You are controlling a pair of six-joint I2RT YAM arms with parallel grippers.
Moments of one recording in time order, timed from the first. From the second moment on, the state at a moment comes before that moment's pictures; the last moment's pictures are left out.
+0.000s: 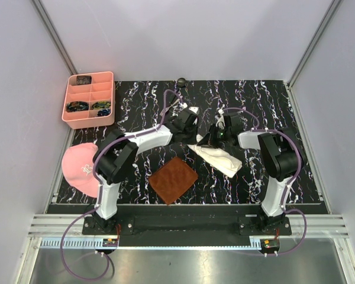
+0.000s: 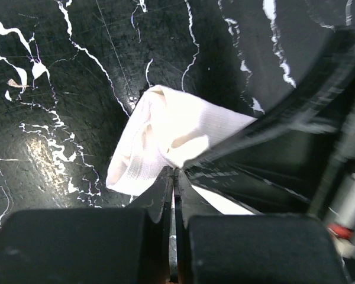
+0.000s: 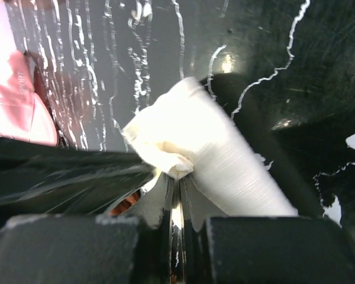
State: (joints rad) left arm -0.74 2.02 1.44 -0.28 0.02 -0.52; right arm 0.31 1.89 0.96 0.16 -0.59 0.66
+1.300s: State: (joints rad) left arm -0.71 1.98 1.36 -0.21 0.06 -0.63; right arm 0.32 1.82 1.00 0.00 -0.59 0.53
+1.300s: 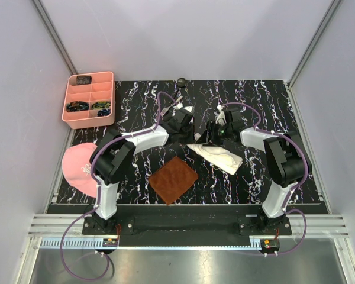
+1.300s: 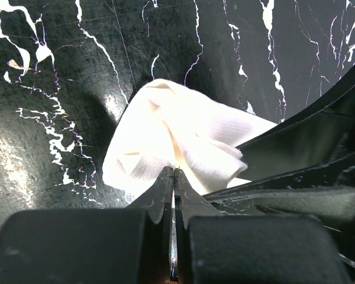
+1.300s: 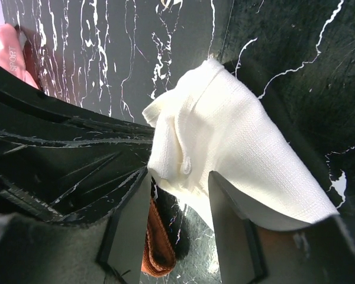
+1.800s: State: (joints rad) left arm -0.71 1.98 1.36 -0.21 0.06 -0.62; right arm 0.29 1.82 1.03 0.00 -0.61 0.53
